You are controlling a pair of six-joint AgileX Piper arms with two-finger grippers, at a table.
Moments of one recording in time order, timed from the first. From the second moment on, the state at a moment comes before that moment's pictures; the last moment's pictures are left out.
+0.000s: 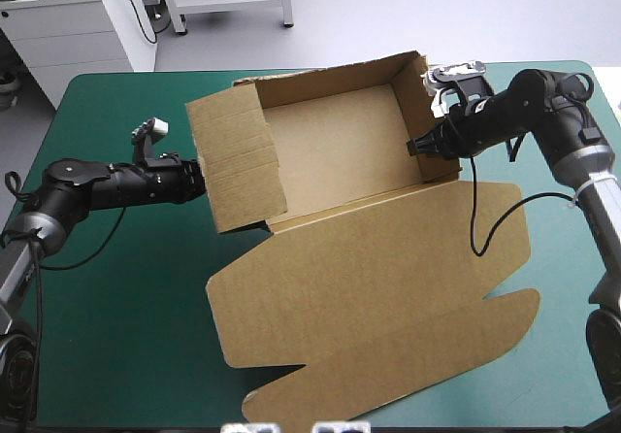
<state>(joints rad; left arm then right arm) 0.07 1.53 -1.07 -1.23 0.95 0.77 0.13 1.63 -1.65 0.32 1.10 -0.27</state>
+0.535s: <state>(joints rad) 0.01 1.42 -1.07 -1.33 0.96 0.76 0.13 1.63 -1.65 0.20 1.10 -0.21</state>
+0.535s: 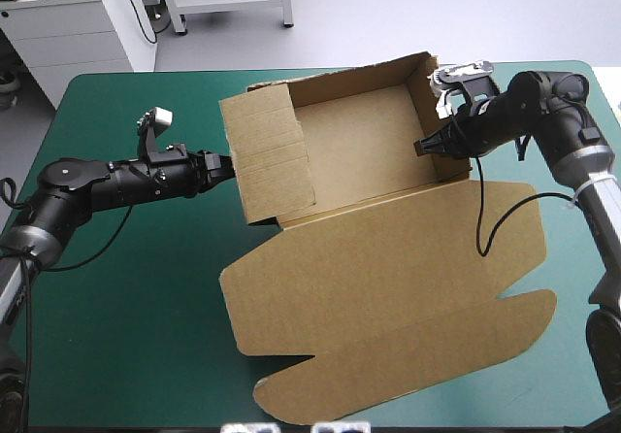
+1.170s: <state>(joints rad) 0.01 1.42 -1.07 -1.40 1.04 0.77 0.13 1.63 -1.65 0.17 1.13 -0.21</state>
